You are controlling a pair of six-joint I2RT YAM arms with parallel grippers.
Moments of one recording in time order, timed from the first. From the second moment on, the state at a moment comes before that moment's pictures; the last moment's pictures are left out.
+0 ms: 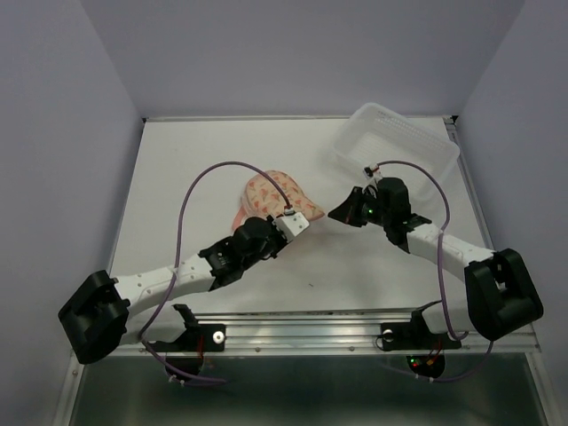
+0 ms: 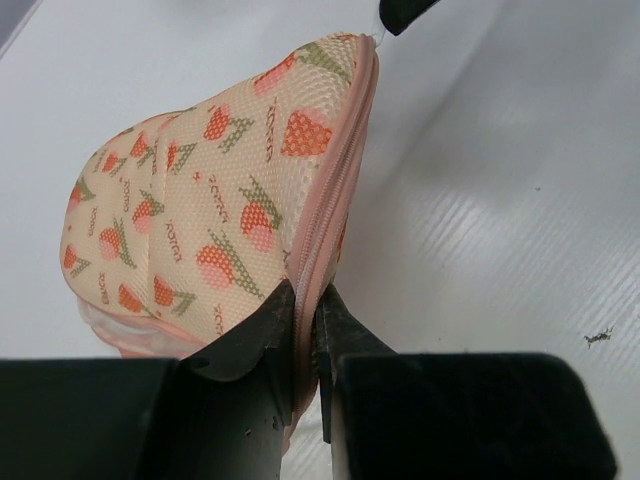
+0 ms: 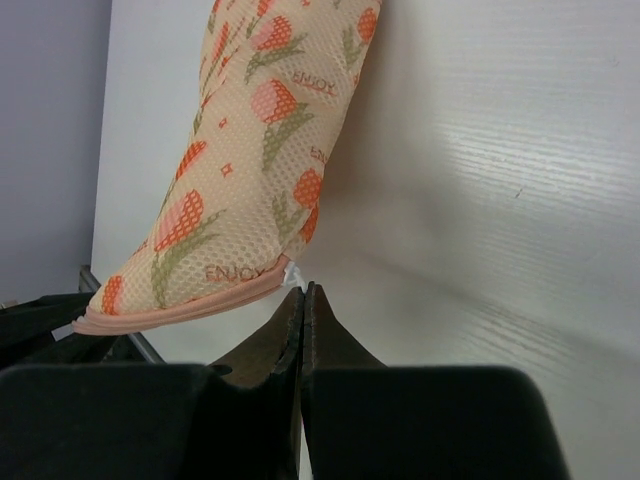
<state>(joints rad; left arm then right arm) -0.93 1.16 0.57 0.19 -0.17 0.26 0.37 1.34 0.66 0.18 -0.38 0.65</state>
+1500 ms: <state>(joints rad) -0.32 1.10 0.88 -0.21 -0.08 -0.43 0.62 1.28 0.72 -0.09 0.03 0.39</state>
